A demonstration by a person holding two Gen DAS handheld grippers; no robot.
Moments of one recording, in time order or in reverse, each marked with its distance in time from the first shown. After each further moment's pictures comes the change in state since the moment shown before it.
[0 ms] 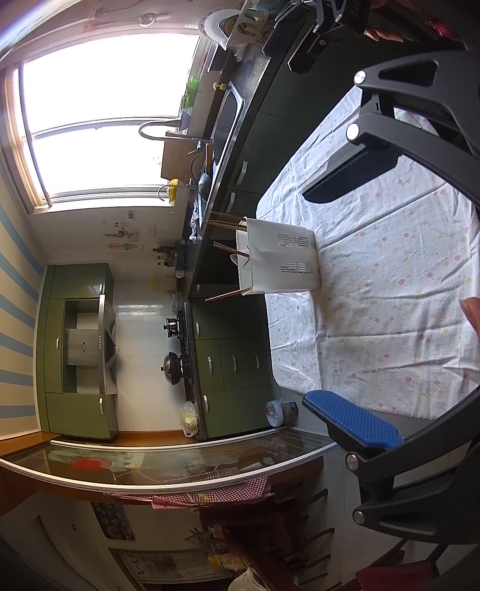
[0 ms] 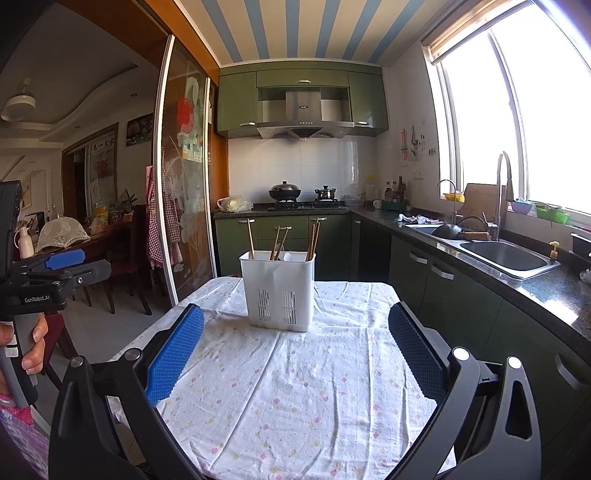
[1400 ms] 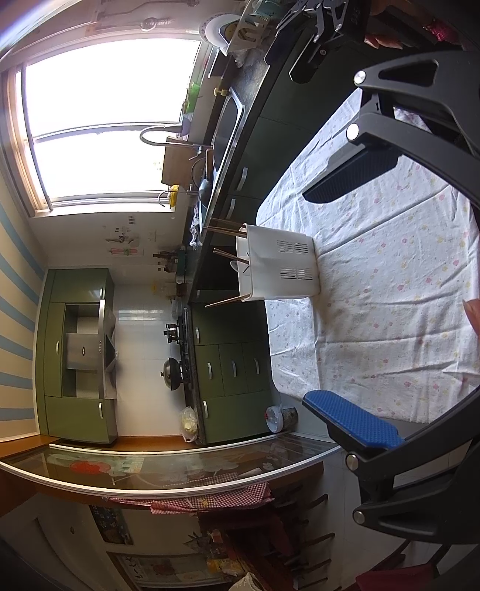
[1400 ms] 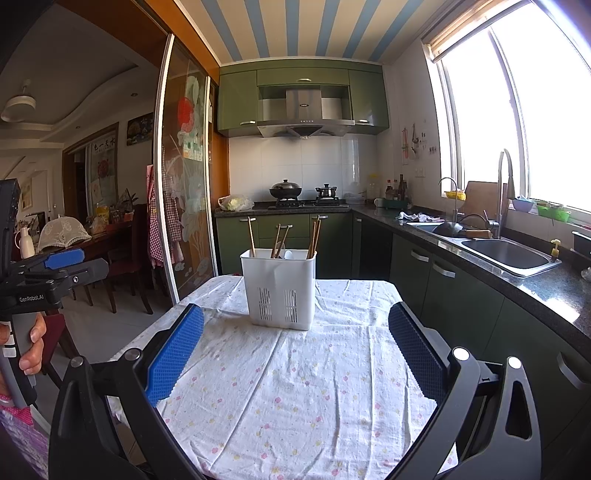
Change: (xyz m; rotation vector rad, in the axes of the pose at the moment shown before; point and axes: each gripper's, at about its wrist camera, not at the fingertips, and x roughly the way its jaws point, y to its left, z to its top) left arm -0.002 -0.003 0.001 -0.004 0.001 -0.023; right arm 0.000 0.000 0.000 0.002 0.003 0.005
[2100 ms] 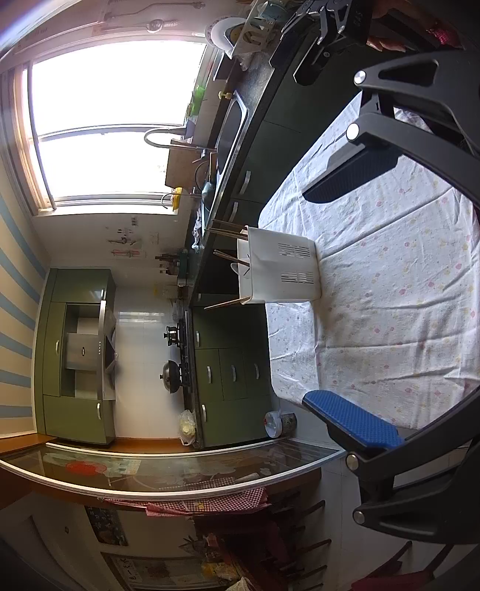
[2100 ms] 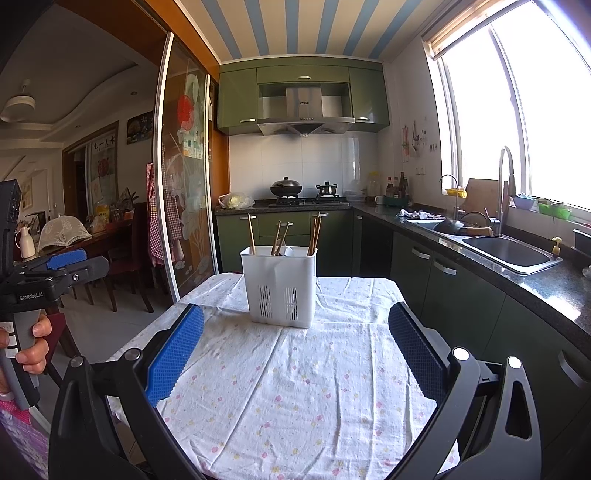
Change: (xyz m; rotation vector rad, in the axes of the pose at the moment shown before) left arm 0.006 0.003 -0.005 -0.015 -0.005 -0.019; right arm 0.001 -0.001 -0.001 0.000 0.002 0.001
